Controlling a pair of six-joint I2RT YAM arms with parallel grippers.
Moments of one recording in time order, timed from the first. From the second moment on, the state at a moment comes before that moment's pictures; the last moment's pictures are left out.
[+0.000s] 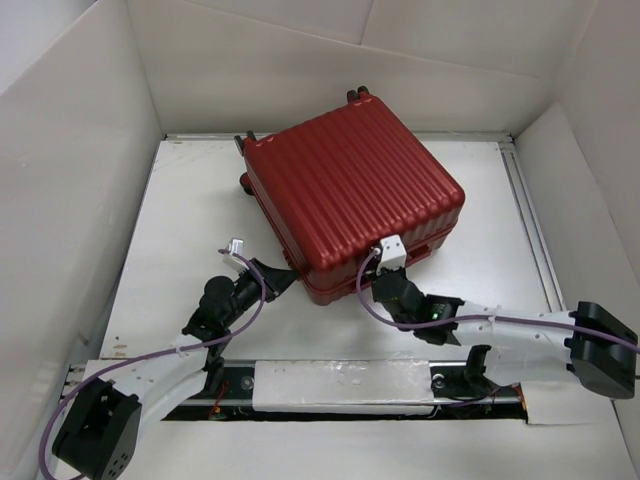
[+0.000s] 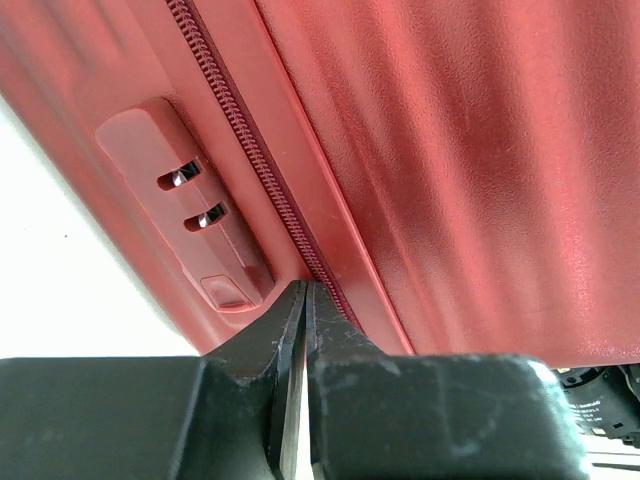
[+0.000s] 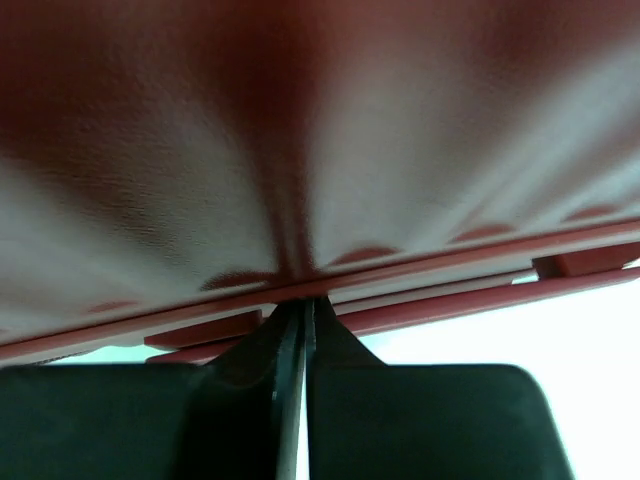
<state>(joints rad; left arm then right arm) -0.49 0.78 0.04 0.60 0.22 -1.04 1.12 1.13 0.53 0.09 0.78 0.34</state>
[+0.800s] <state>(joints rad) -0.49 0.84 0.04 0.66 0.28 -1.04 1.47 1.38 0.73 0.10 0.77 0.42</state>
